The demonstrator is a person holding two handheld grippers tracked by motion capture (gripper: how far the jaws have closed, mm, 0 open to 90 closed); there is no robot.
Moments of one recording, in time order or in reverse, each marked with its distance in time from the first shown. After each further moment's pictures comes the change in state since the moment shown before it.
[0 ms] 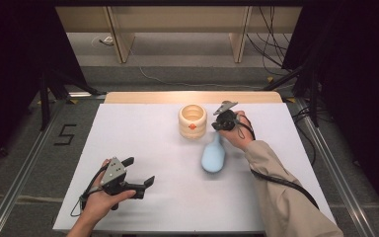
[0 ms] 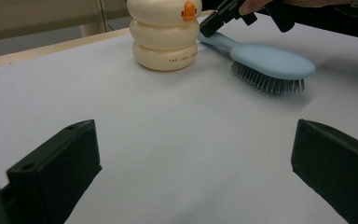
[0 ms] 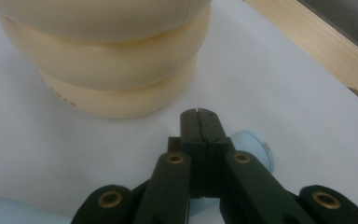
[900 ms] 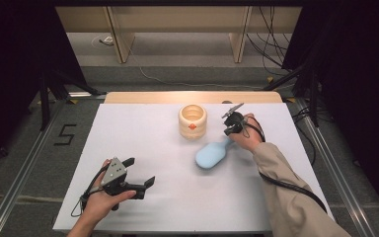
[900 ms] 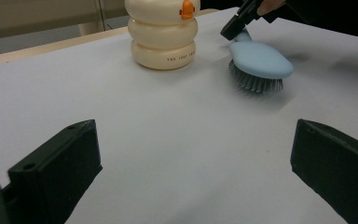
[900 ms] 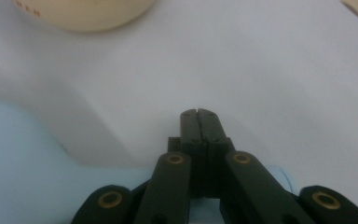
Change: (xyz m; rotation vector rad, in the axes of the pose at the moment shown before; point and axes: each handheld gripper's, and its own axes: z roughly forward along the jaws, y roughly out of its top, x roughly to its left) left arm -0.001 0.000 0.001 0.004 -0.003 0.000; right arm -0.009 -0.021 -0.023 0.208 -0.030 0.067
